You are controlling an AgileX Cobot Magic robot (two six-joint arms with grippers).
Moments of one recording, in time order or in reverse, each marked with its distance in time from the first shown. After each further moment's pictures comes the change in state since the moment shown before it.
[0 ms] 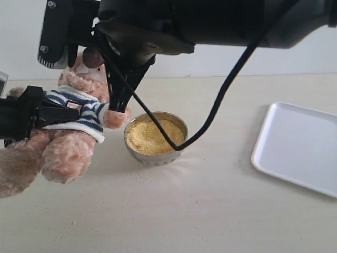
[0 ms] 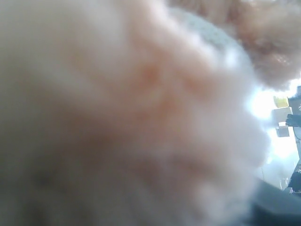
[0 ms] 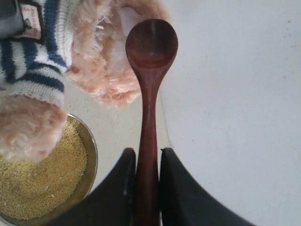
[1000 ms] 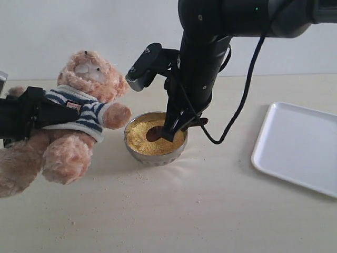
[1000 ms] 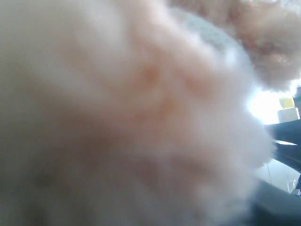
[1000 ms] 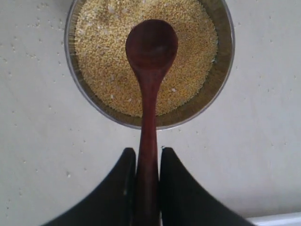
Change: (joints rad) left arm 0.000 0.000 0.000 -0.008 -0.013 0.027; right arm -0.323 0.114 0.000 0.768 0.227 -0.403
